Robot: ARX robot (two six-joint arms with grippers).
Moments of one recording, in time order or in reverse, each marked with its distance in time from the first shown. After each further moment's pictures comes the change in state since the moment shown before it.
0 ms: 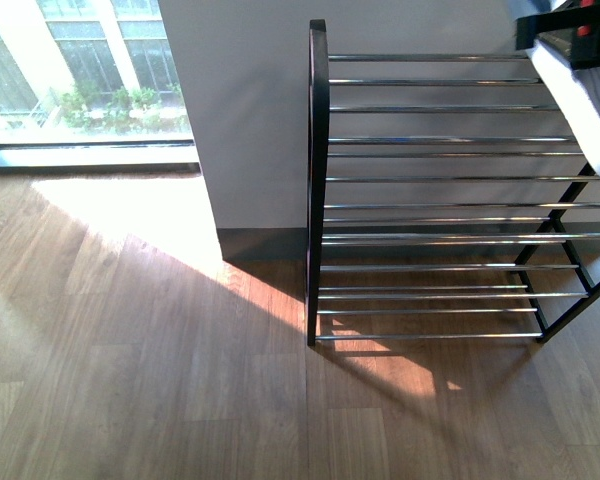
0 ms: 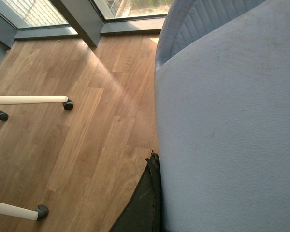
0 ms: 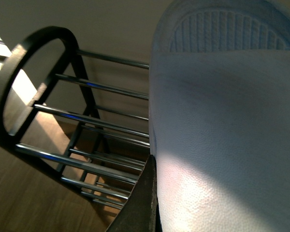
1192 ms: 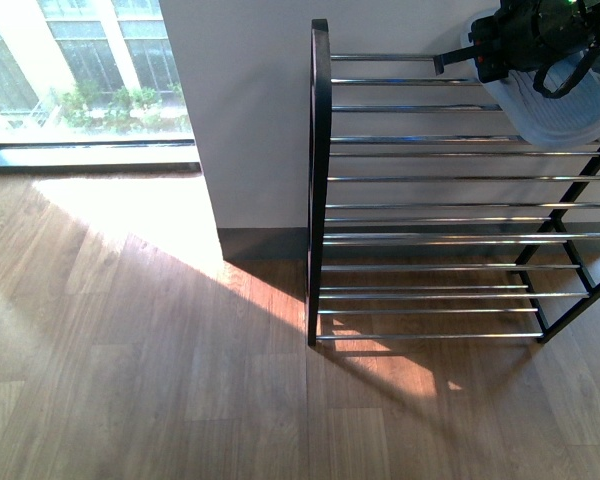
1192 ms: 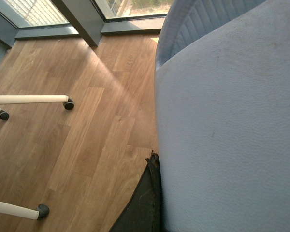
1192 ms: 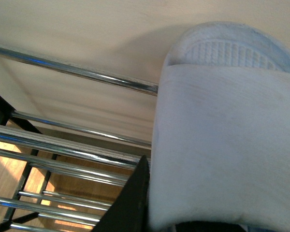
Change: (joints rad) left arm 0.000 0.000 0.000 0.000 0.000 0.000; right arm -0.022 0.537 0.664 -0.268 0.139 -0.075
